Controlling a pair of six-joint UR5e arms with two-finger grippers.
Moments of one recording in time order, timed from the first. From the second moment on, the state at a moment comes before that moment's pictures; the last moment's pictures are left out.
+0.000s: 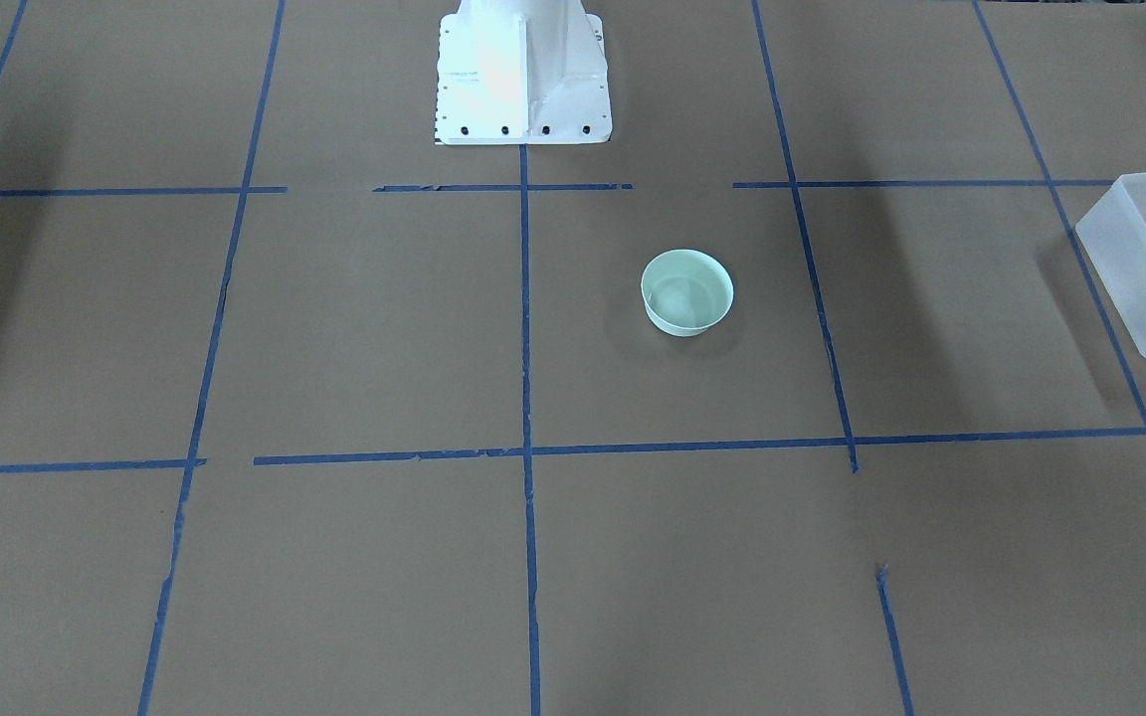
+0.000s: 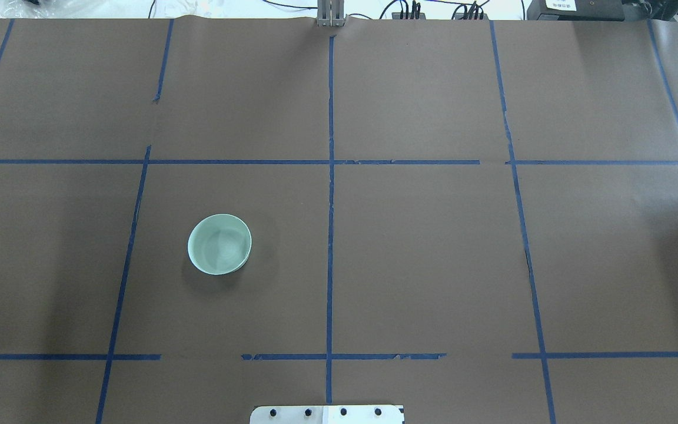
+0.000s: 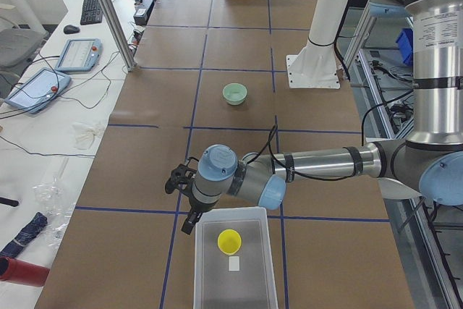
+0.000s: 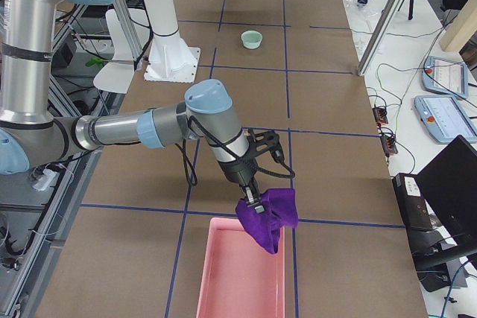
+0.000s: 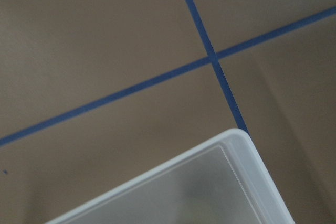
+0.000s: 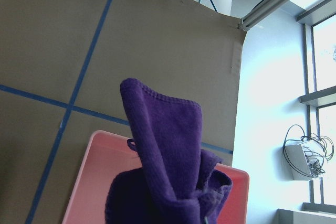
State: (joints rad) left arm -1.61 -1.46 -1.63 -1.99 -2.26 0.16; right arm 1.79 -1.80 1.94 -1.44 2.00 -0.27
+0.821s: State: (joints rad) left arm -1.61 -1.57 -1.75 -1.80 -2.25 -0.01; right arm 1.75 -1.80 1.51 -1.23 2.06 -0.27
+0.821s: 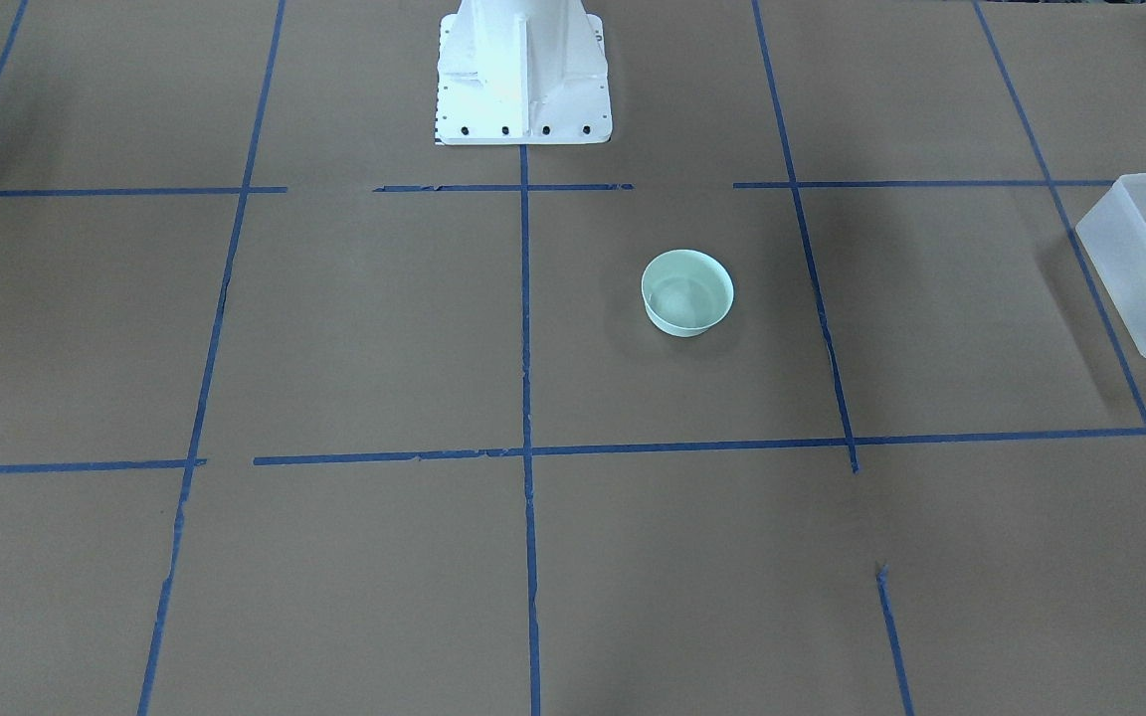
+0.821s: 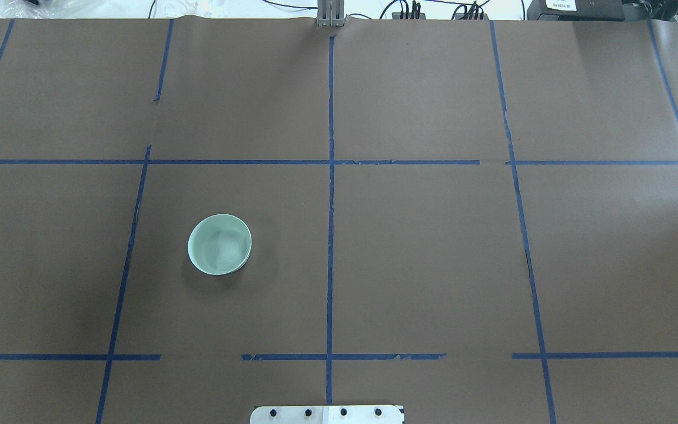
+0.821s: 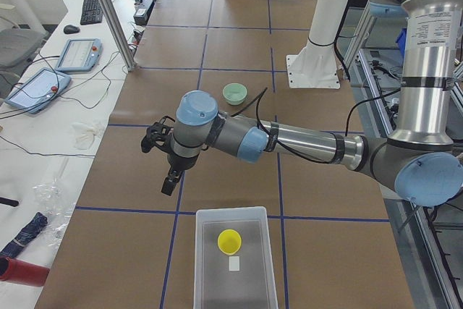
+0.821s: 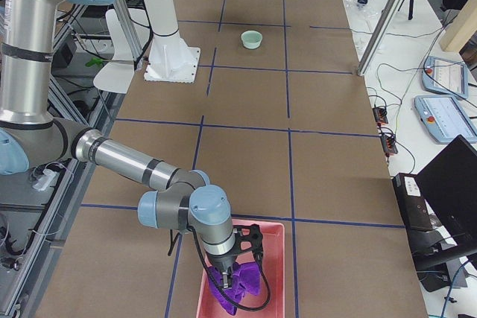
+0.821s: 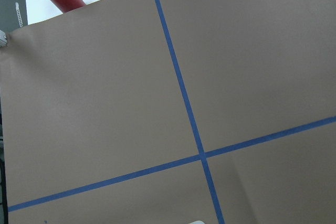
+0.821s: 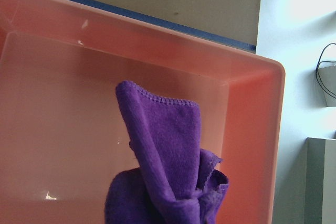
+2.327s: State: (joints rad) left arm -1.04 -1.62 -1.97 -1.90 -2.24 -0.94; right arm 1.59 -1.75 1.67 -1.23 2.41 0.19
